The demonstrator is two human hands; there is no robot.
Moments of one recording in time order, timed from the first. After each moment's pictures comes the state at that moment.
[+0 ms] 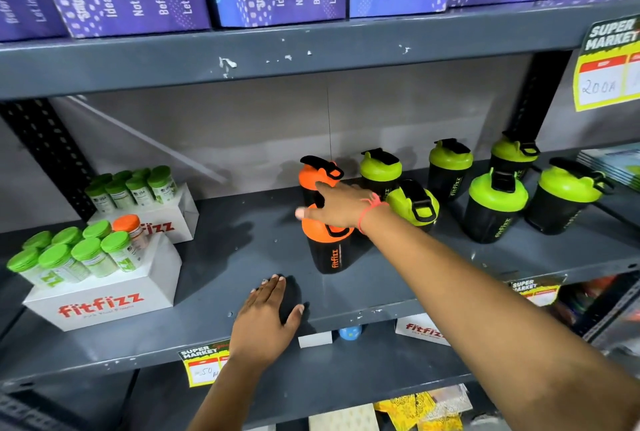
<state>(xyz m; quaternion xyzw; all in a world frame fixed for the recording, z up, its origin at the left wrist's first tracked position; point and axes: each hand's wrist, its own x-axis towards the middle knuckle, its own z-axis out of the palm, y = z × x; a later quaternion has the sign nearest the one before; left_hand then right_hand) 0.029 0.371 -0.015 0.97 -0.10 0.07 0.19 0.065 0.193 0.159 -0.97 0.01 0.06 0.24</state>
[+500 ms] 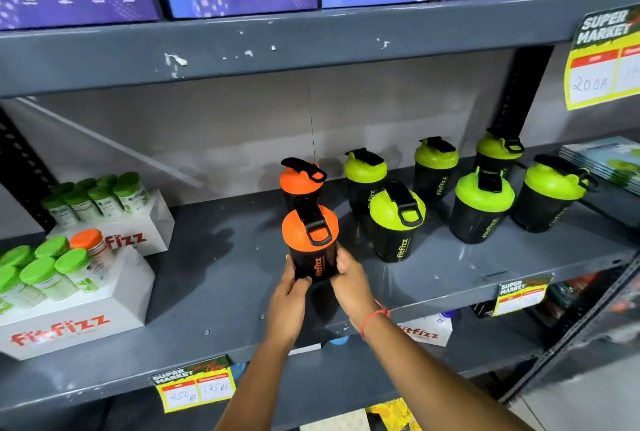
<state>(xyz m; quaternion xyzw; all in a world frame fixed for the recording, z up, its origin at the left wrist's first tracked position) 0.057 0.300 0.000 0.77 -0.02 -0.04 0.64 0.062 0.194 0.016 -0.79 0.14 -0.03 0.59</state>
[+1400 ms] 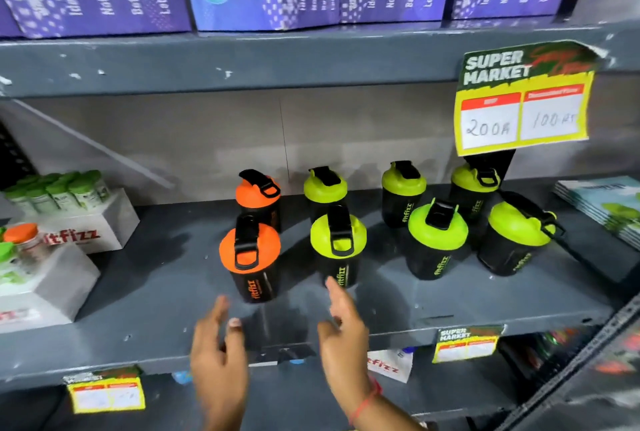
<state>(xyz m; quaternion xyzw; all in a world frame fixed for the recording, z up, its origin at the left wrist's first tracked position) 0.000 0.239 -0.011 0.74 0.08 0.29 0.60 -0.001 0.099 0.021 -0.75 0.12 -0.06 0.65</state>
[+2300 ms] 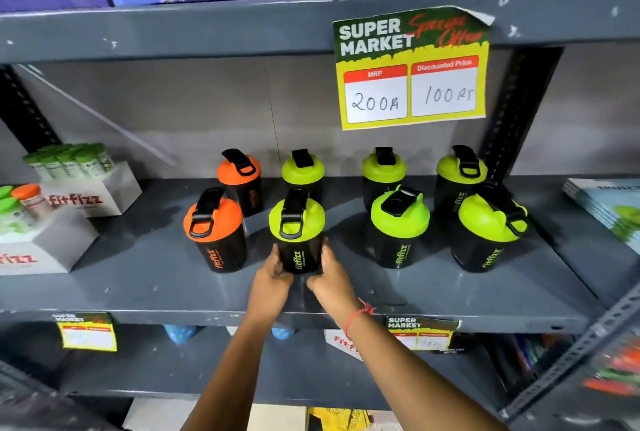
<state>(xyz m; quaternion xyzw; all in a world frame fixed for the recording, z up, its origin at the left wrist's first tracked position) 0.057 0.123 -0.005 0.75 0.08 0.06 0.65 0.053 0.010 0.025 -0.83 0.01 0.11 0.55</state>
